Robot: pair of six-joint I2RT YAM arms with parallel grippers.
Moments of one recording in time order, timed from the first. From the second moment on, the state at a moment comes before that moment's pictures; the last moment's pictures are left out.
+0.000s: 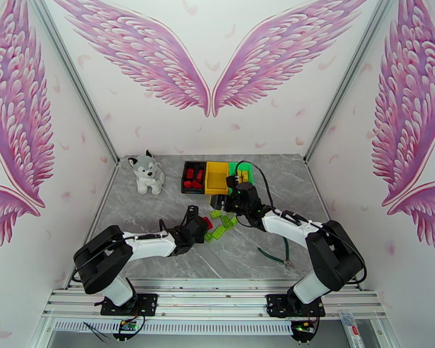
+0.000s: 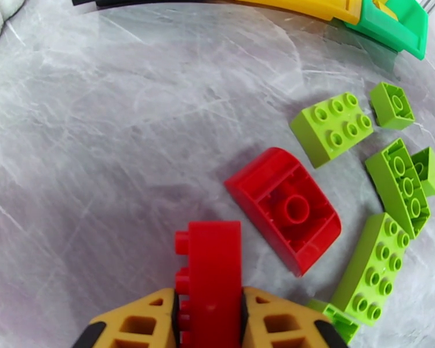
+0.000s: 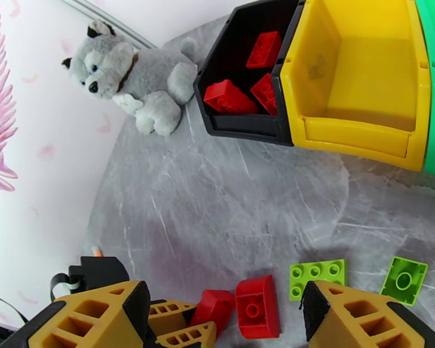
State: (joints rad) left arm -0.88 1.59 0.71 -0.05 -0.42 -0.71; right arm 0.52 1.59 0.90 0.18 -0.32 0.60
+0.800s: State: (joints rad) left arm -0.53 1.43 0.91 -0.15 -0.25 -0.55; right arm 0.55 1.63 0.90 0.19 -0.37 0.61
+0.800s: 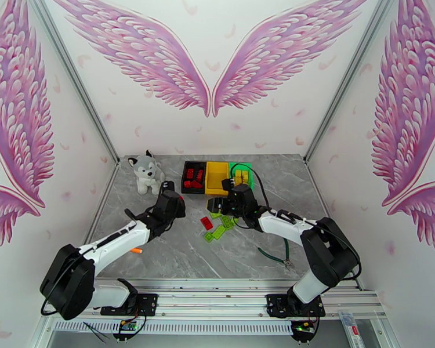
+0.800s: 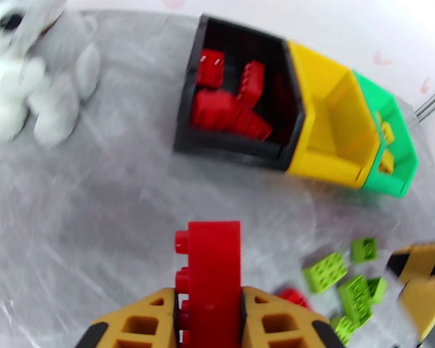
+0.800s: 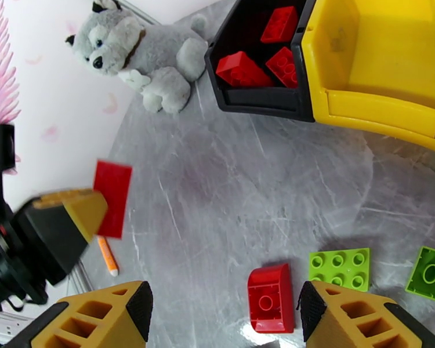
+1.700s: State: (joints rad) left arm -0.48 1.88 1.49 -0.30 -0.11 -0.44; right arm 0.51 1.63 0.90 0.18 -0.35 0.60
